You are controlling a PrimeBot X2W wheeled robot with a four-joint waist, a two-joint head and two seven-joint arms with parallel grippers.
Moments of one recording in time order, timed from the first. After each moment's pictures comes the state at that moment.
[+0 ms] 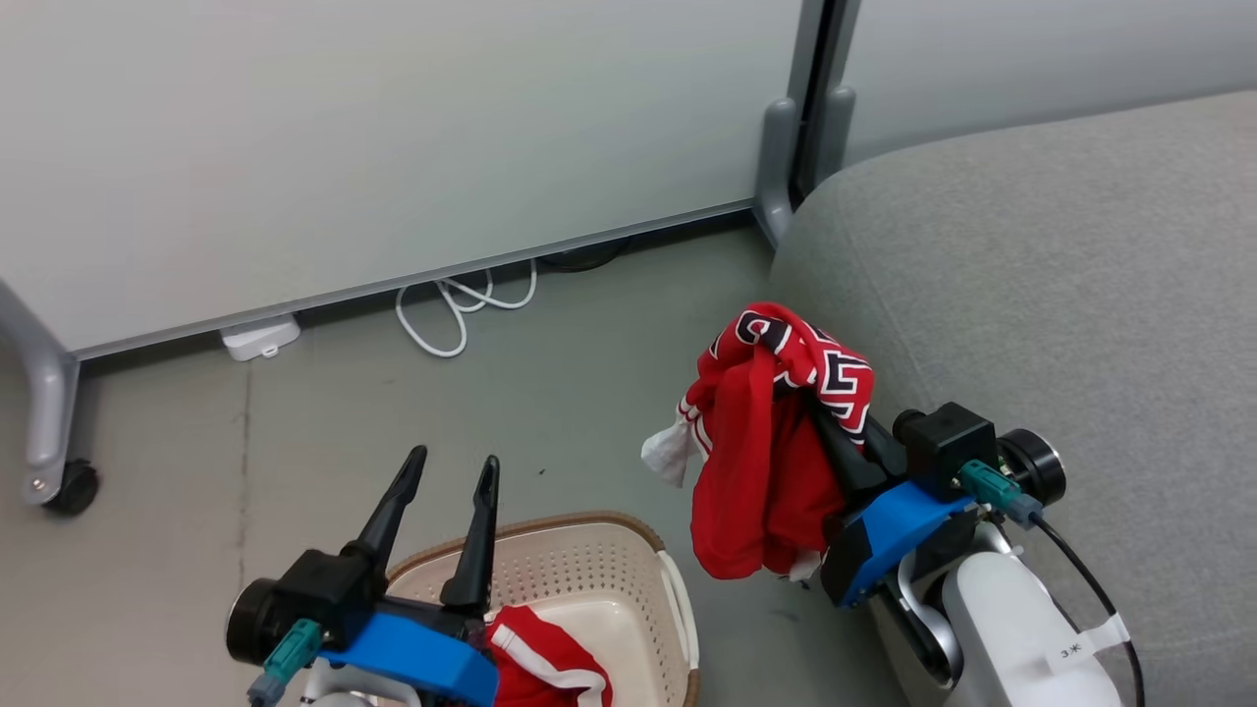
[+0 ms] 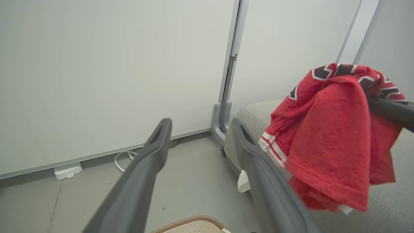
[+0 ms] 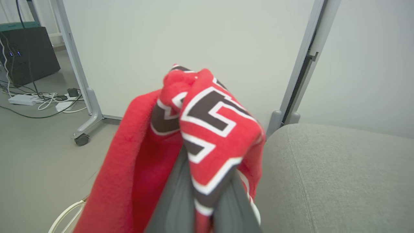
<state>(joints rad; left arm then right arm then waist) -0.12 0.21 -0.40 0.23 -0.39 -0.04 -0.26 -0.38 -0.05 0.24 0.43 0.06 0.13 -0.15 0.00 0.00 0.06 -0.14</state>
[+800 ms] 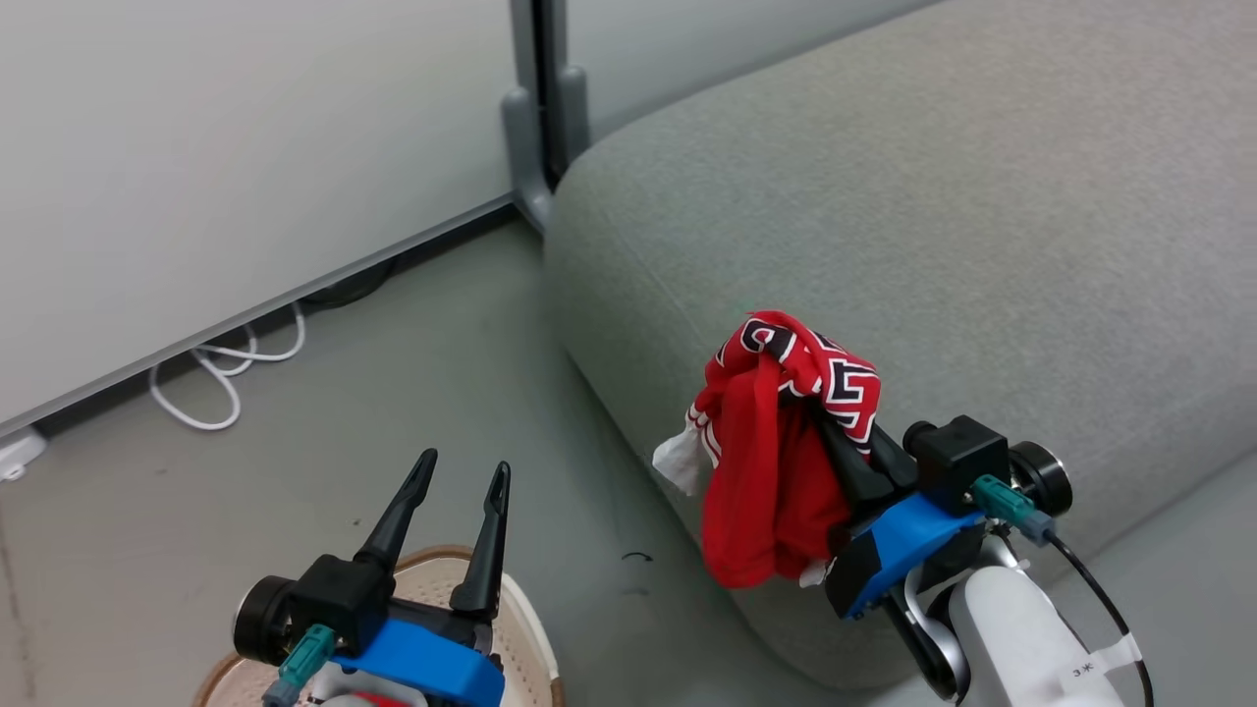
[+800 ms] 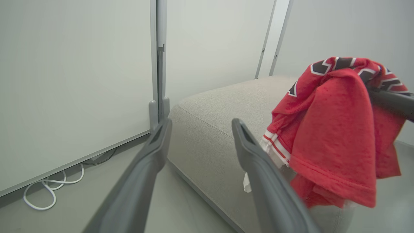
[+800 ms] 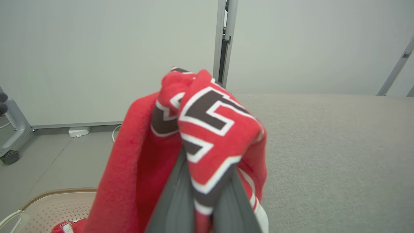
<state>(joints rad) -0.09 0.13 -0.29 0.24 -0.25 -0.12 -0.26 -0.34 -0.05 0.23 0.39 0.08 0.13 -0.14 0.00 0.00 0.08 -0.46</state>
